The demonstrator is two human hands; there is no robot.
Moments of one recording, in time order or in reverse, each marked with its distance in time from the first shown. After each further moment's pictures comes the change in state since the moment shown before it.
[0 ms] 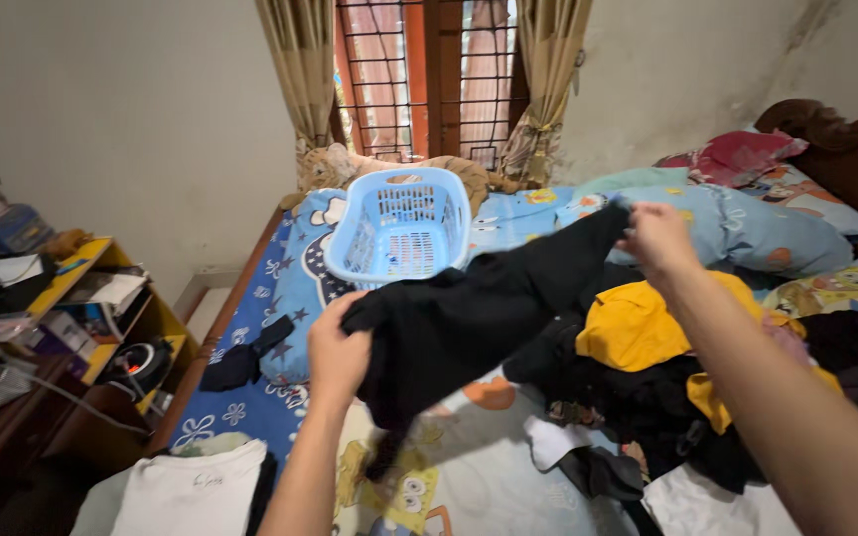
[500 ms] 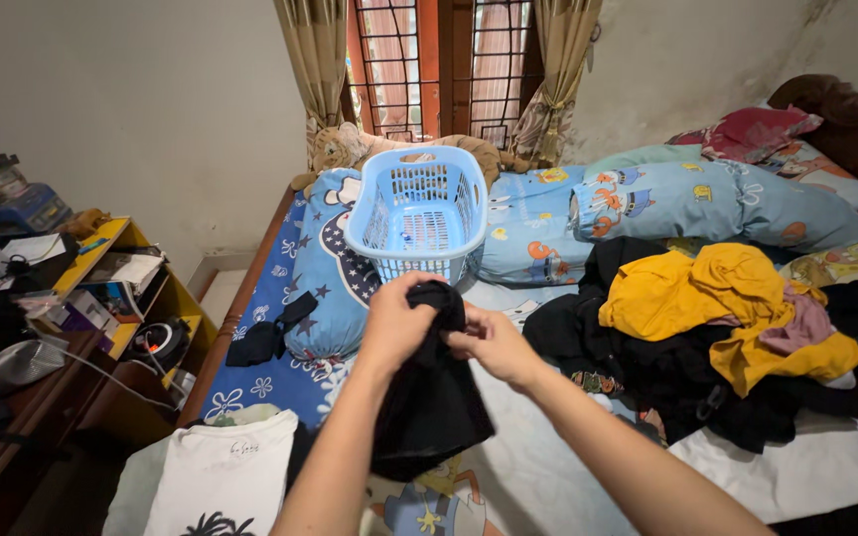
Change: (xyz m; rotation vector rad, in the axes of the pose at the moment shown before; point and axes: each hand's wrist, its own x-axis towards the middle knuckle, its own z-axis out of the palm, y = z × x) left_hand -0.003 0.027 -0.014 -0.009 -0.375 -0.118; right_hand -0.248 0.049 0.186 0.185 -0.844 0.033
